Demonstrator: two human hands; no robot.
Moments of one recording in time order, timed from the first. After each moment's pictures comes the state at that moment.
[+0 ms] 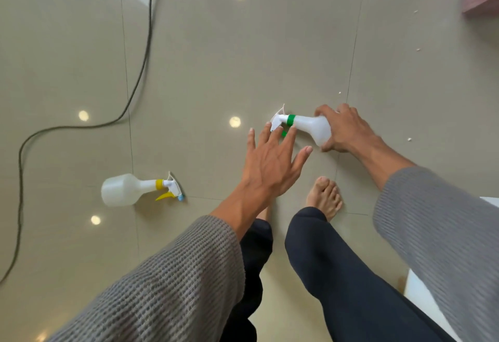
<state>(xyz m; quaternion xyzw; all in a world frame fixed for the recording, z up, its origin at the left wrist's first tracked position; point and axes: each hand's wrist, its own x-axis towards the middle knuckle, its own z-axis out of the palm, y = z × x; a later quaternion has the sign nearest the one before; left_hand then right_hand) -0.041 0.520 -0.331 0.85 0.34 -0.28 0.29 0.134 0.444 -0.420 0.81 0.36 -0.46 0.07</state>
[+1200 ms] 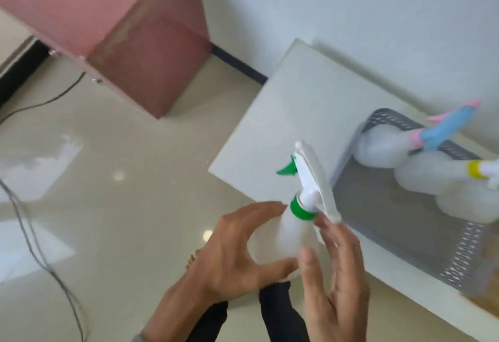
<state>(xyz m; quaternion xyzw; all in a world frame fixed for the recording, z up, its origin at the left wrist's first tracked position) 0.025 0.257 0.047 0.80 -0.19 -0.28 0.49 -0.064 0.123 0.059 0.79 -0.22 0.14 -0.56</state>
